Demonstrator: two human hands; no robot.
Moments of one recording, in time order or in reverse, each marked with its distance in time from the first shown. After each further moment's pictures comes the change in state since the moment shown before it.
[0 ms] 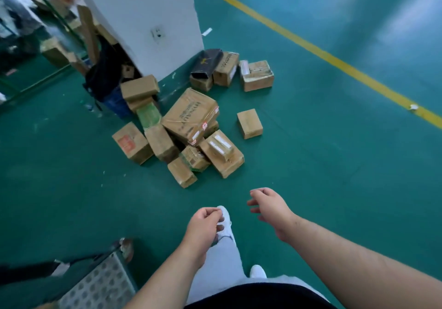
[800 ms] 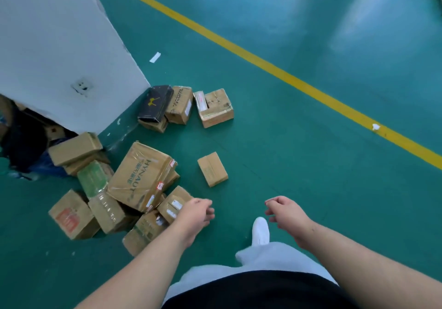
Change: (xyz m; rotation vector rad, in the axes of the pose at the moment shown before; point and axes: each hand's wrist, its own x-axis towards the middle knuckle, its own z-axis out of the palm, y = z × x) left_hand 0.241 0.356 0.223 0.234 -0.159 -0.046; right_hand 0.242 -0.232 -0.274 -0.041 0.141 0.118
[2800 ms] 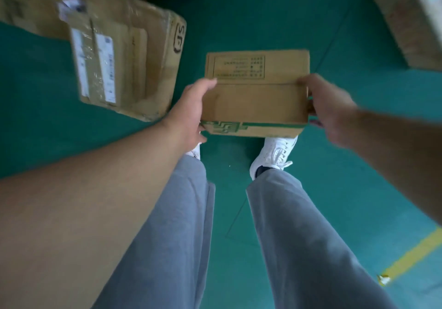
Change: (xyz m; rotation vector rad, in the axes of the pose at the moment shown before) left_hand 0.582 -0.066 0.056 -1.246 0.293 -0.588; right_hand 0.691 -0.167 0.237 -0.973 -0.266 0.123
